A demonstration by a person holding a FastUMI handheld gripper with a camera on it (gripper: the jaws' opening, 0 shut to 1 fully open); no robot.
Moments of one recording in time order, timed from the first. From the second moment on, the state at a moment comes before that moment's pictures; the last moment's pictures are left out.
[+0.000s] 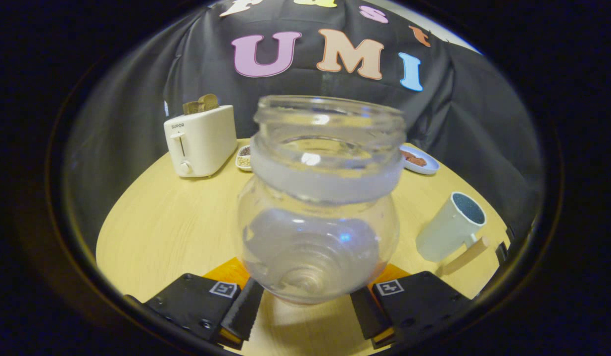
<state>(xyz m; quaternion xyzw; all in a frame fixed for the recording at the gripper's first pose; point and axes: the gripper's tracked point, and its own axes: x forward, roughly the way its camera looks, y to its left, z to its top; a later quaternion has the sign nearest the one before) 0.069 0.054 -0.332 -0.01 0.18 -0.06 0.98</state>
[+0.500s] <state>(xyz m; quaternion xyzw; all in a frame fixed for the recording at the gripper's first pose) 0.061 0.065 -0.310 0.08 0.21 -0.02 0.97</state>
